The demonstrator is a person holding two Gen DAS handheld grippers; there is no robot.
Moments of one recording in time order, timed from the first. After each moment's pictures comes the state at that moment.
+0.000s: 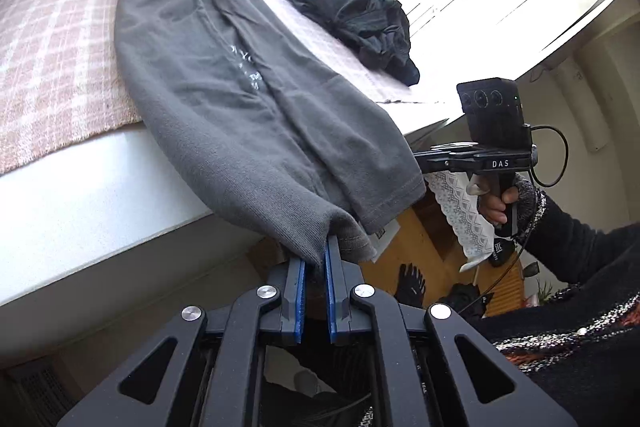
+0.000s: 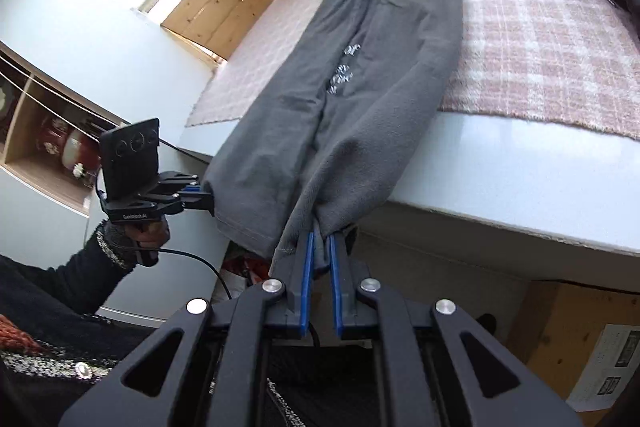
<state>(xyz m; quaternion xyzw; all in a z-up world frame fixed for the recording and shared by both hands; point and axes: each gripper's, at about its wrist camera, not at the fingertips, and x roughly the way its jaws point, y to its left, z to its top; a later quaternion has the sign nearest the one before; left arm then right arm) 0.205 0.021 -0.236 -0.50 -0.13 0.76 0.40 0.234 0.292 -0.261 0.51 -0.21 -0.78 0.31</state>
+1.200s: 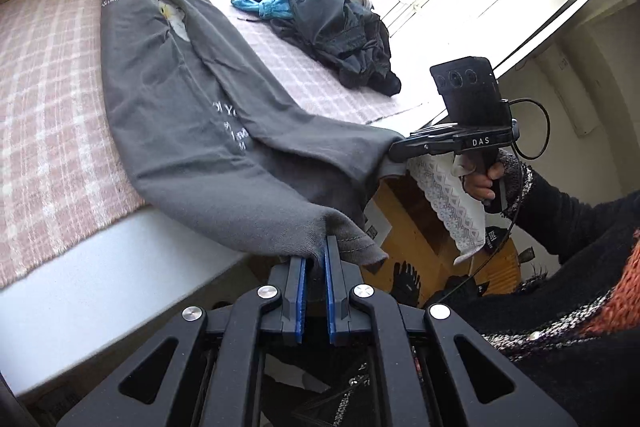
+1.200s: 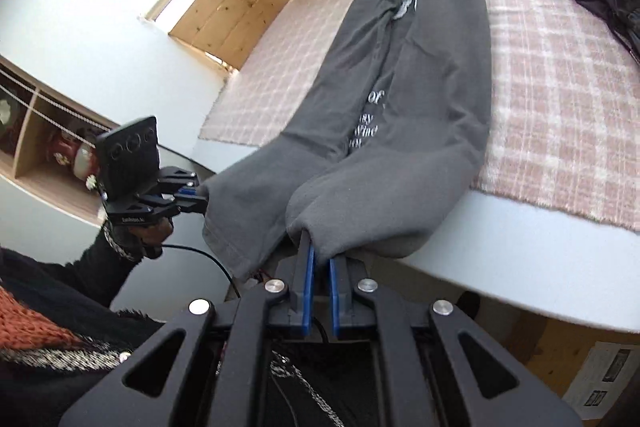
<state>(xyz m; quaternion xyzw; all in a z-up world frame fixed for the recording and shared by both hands) 0.160 0.009 -0.183 -0.48 -0.12 0.76 0.43 0.174 0.297 -0.218 0.52 -0.22 -0.76 0.32</state>
